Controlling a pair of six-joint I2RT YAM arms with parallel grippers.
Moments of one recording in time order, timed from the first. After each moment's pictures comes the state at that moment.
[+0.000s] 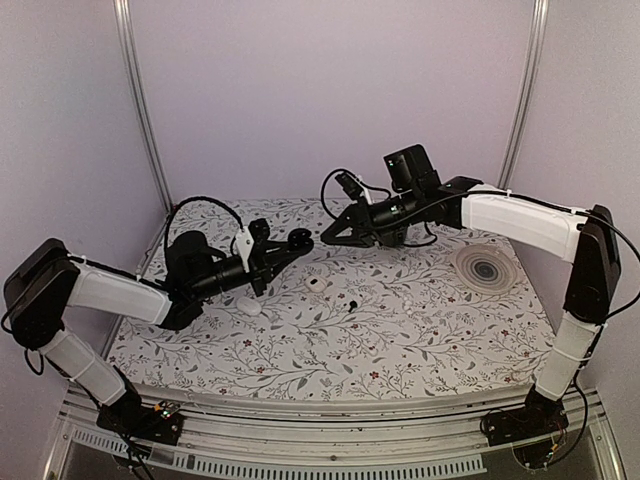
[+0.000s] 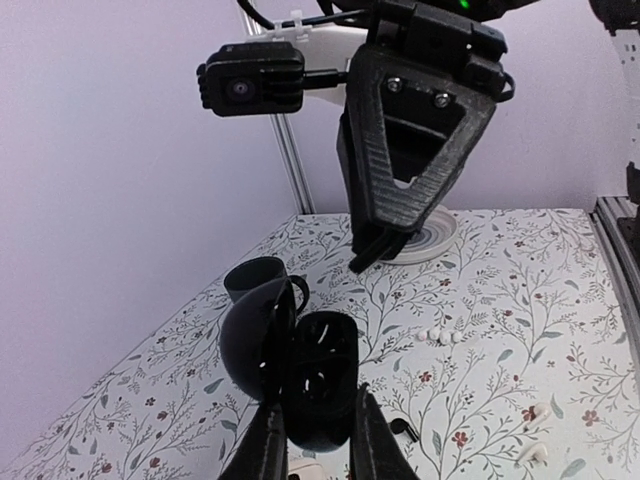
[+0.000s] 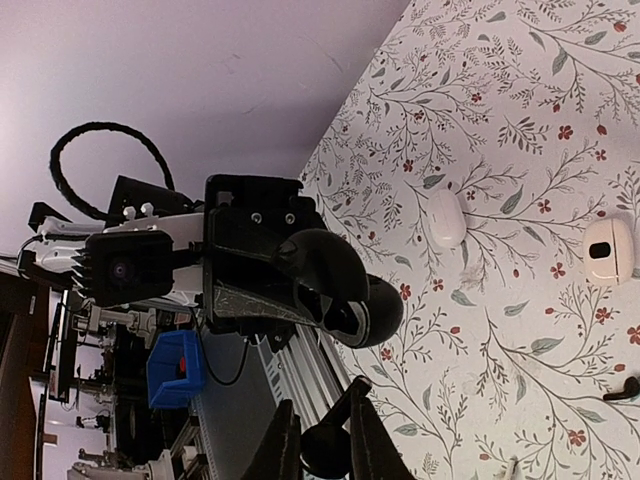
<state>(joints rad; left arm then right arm) -0.68 1.53 0.58 0.98 0.37 0.23 0.71 1.80 1.54 -0.35 -0.77 0.56</state>
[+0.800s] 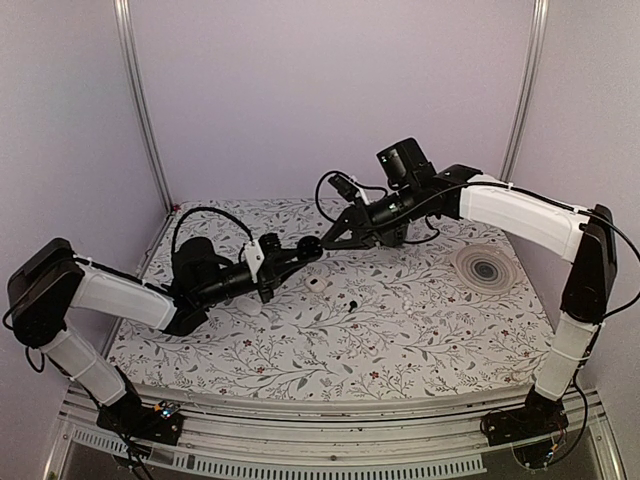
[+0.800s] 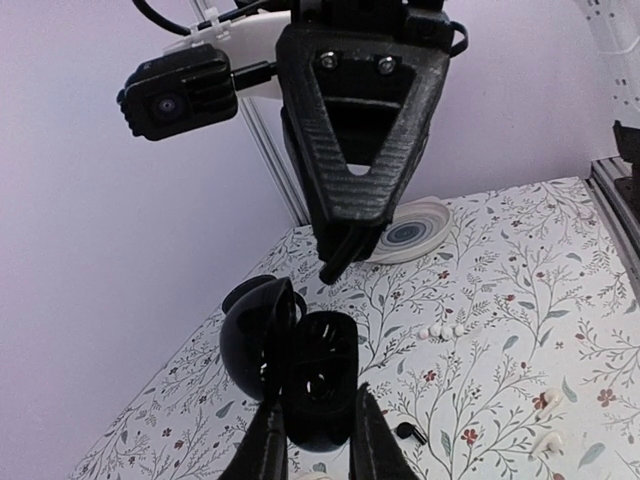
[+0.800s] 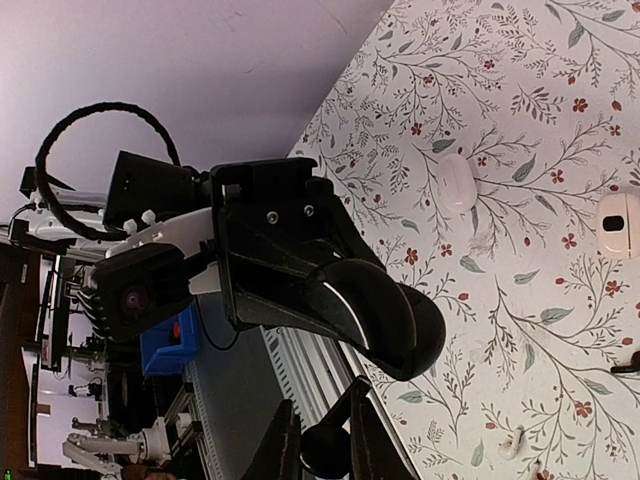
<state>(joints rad) -0.74 1.54 0.58 1.01 0.34 0.39 0.74 1.81 1.65 -0.56 -0.79 0.45</state>
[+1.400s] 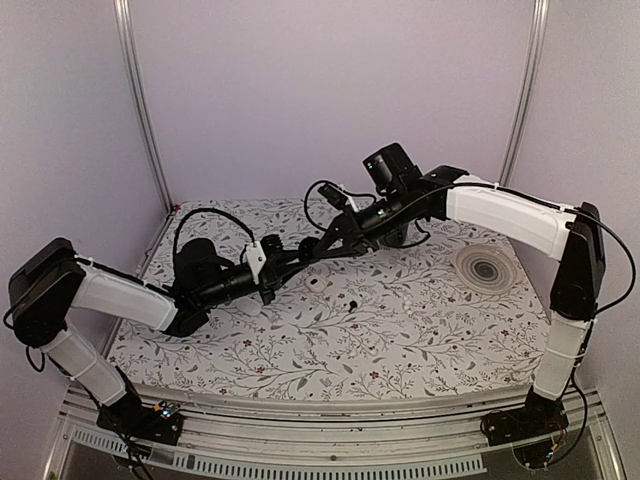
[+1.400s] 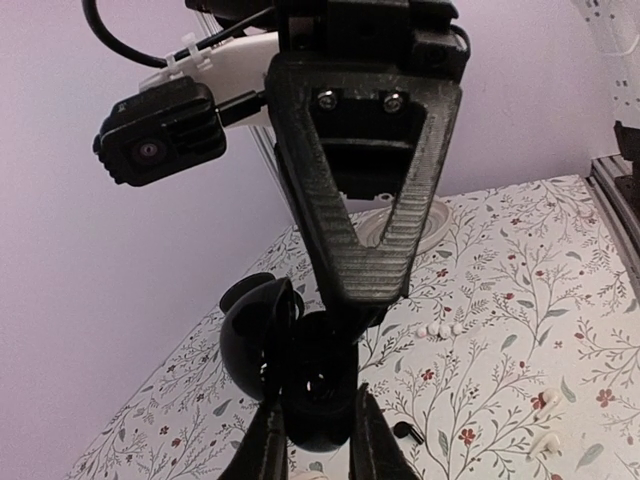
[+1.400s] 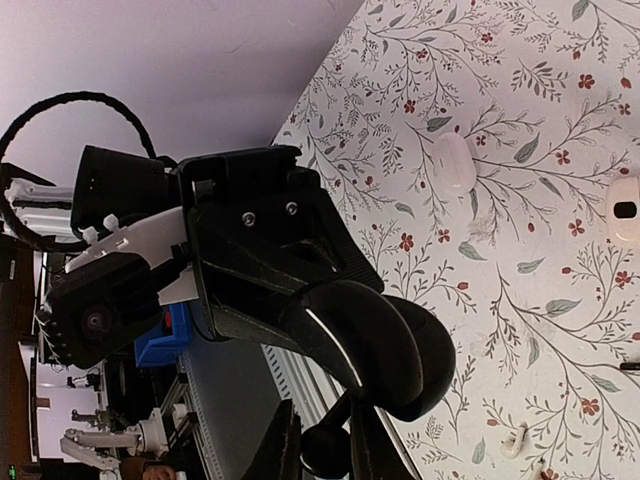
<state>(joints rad) -0.76 1.55 0.58 1.01 0.33 0.39 0.77 1.88 1.72 -0.63 -0.77 0.43</state>
